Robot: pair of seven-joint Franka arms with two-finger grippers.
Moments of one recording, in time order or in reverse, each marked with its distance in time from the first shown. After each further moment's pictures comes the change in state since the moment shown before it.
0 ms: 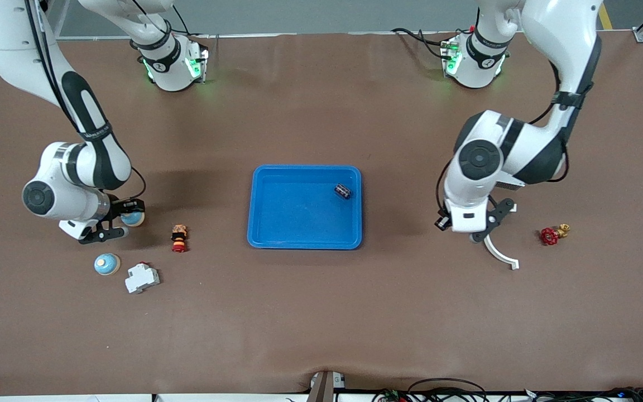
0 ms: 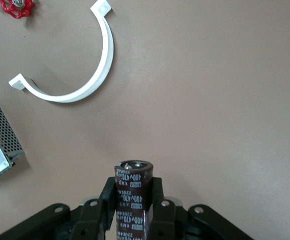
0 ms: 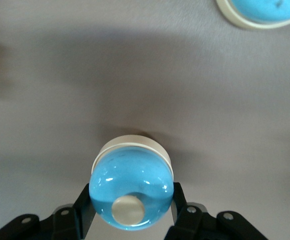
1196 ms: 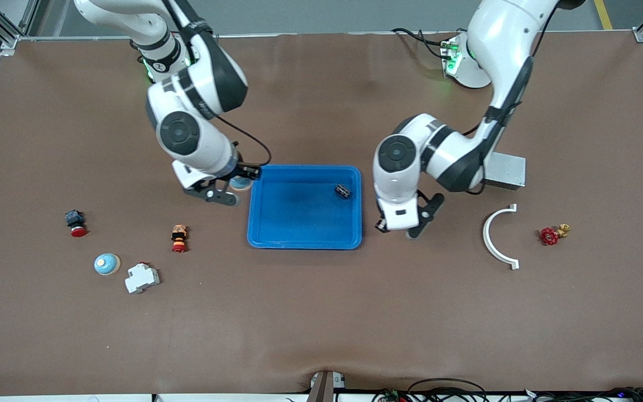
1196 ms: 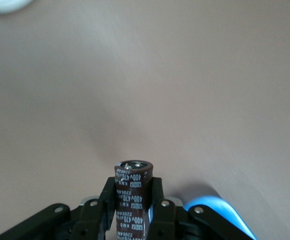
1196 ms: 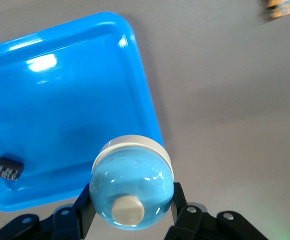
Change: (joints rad) left arm -0.229 0.213 -0.008 0.259 -0.004 -0.001 -0.352; right arm 0.643 -0.142 0.017 0.152 0.170 -0.144 1.049
